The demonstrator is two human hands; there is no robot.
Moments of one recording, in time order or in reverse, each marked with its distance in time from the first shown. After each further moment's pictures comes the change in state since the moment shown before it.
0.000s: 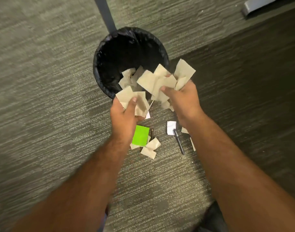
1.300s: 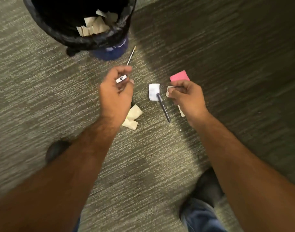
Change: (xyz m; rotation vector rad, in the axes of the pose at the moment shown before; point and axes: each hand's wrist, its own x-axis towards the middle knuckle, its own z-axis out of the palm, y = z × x) left_hand -0.024 -0.110 0.024 0.275 -0.174 0.415; right_hand -0.023 0.157 -0.129 -0.312 0.098 0.081
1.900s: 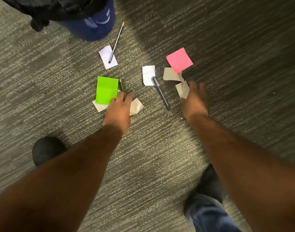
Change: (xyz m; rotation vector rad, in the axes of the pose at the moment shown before) left_hand -0.051 -0.152 0.017 1.150 -0.531 0.121; right_hand 0.021 0.134 -0.016 -0.871 0.221 -0.057
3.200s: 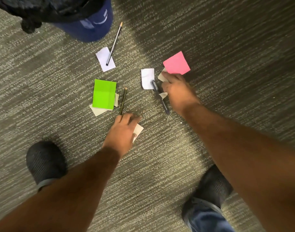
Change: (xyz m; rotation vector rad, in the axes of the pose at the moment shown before) left_hand -0.040 0.000 0.026 0.014 -0.160 0.156; right_hand 0.043 -0.038 0.000 -0.223 -0.241 -0.496
